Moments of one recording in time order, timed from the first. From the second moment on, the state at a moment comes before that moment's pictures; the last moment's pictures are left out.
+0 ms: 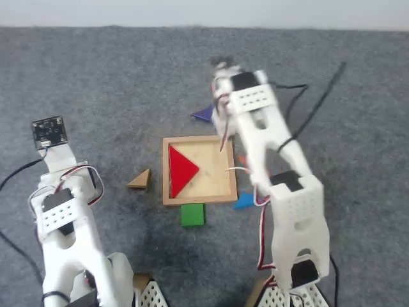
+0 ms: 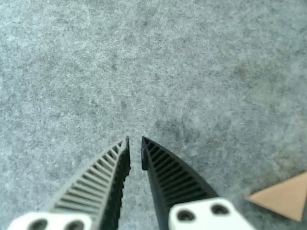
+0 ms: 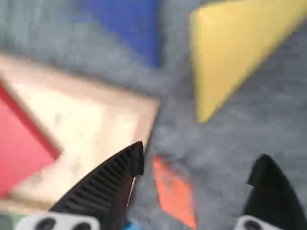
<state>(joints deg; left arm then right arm) -35.0 -34.5 68.7 32.8 -4.4 -21.1 37.3 -35.3 86.7 -2.6</state>
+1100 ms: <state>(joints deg) -35.0 -34.5 68.7 32.8 -4.4 -18.3 76.0 -79.1 74.5 -15.3</state>
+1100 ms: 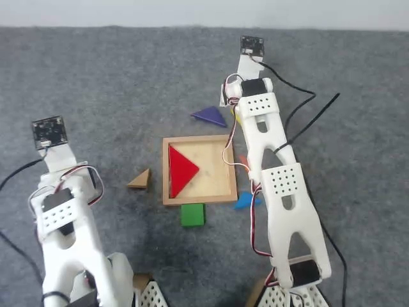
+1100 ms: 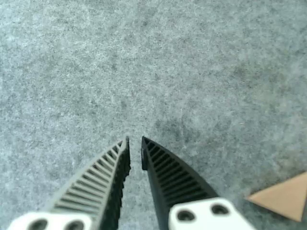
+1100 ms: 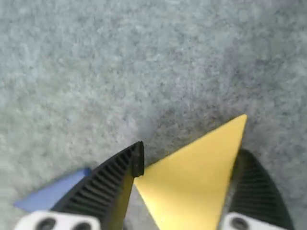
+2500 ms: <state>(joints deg) -35.0 -34.5 68.7 32.8 -4.4 -19.5 46.0 -45.2 99.3 50.1</state>
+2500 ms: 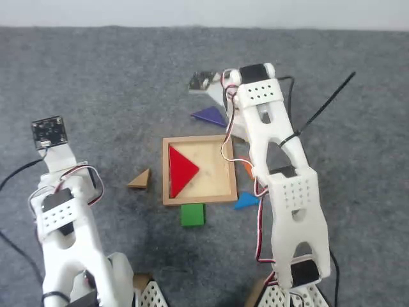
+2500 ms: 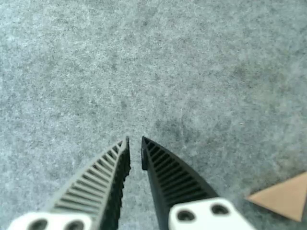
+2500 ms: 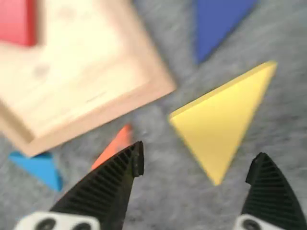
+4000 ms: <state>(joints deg) -35.0 -34.5 68.7 32.8 -4.5 -19.0 55.0 -43.9 87.4 45.5</state>
